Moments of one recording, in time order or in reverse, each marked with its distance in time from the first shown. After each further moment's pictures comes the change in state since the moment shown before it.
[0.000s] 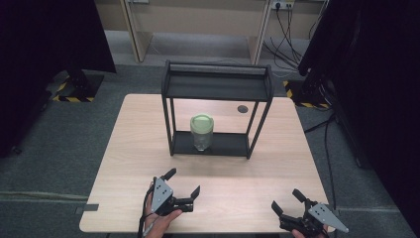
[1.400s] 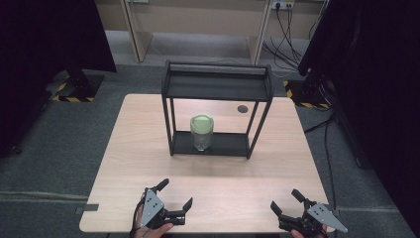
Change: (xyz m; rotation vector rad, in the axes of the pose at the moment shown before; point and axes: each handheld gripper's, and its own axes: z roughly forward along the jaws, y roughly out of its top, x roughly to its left) left arm -0.002 -0.011 -0.037 0.010 -0.006 0.008; right arm 0.002 -0.001 0.001 0.002 0.001 -0.005
